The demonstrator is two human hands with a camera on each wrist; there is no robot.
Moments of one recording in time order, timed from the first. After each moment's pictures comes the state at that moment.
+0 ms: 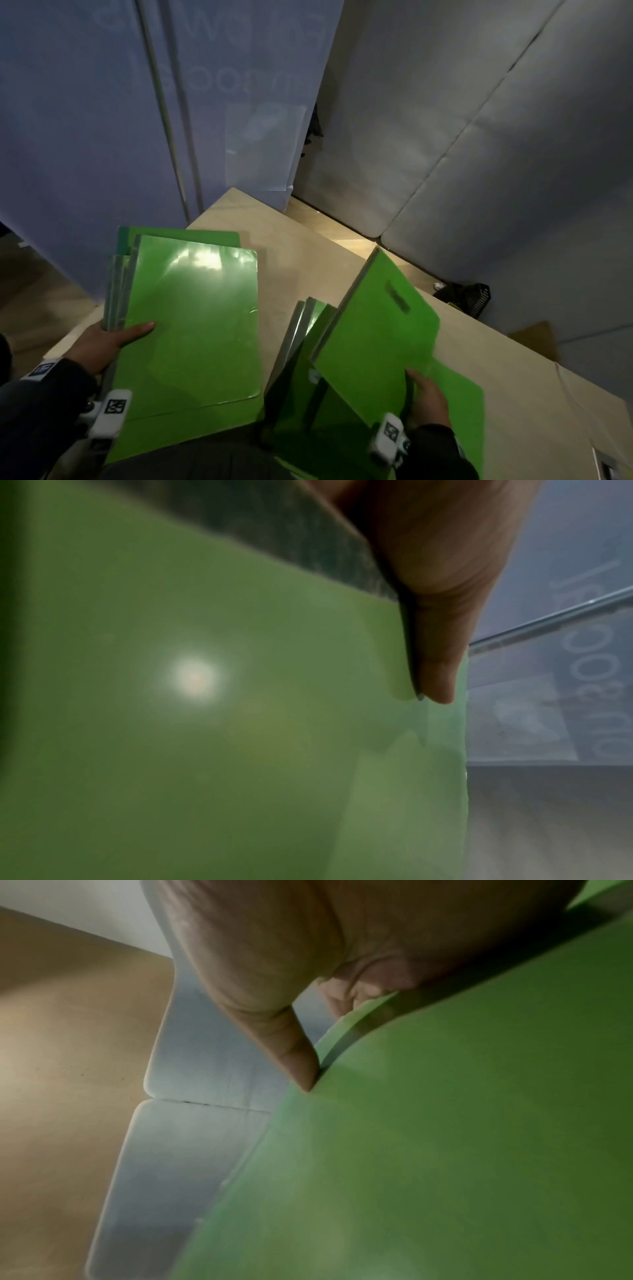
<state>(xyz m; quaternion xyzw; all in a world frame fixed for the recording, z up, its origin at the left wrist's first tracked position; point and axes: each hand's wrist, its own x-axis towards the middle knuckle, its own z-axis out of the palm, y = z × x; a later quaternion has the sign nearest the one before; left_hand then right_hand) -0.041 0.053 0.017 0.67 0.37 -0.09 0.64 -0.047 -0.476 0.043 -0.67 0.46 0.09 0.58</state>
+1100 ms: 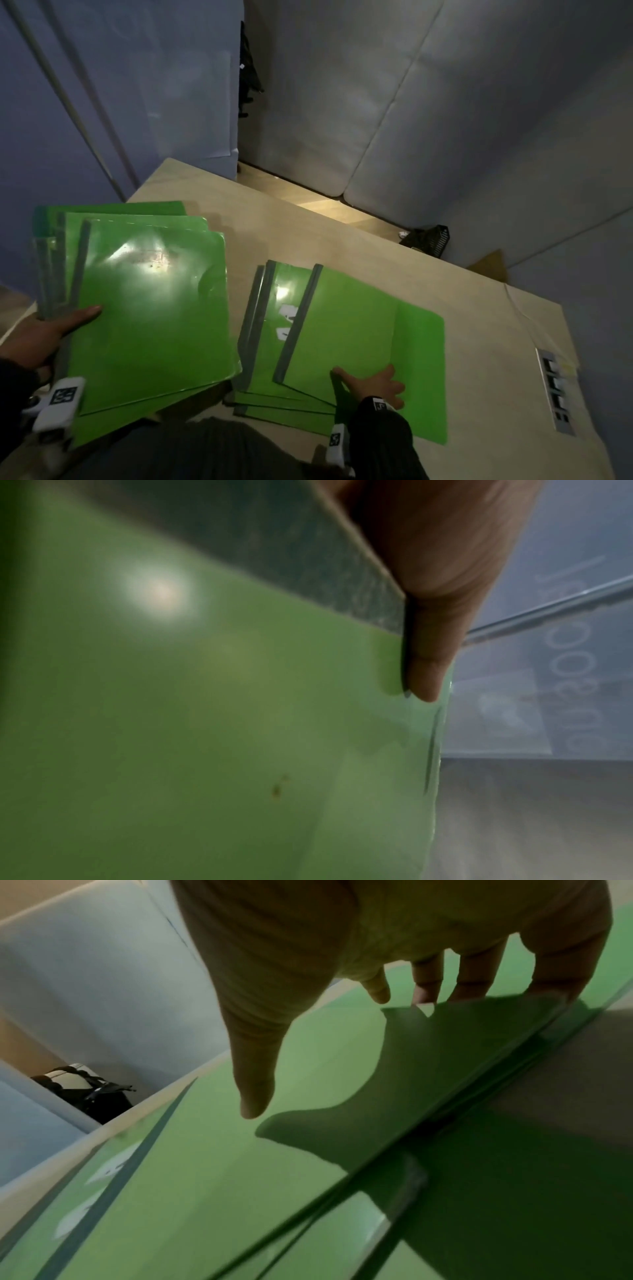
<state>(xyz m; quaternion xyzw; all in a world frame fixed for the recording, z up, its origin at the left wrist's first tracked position) -0.030 0.050 -0.007 0.60 0.40 -0.15 0.68 -0.118 -0.477 -0.026 -0.79 0.53 0.23 0.23</state>
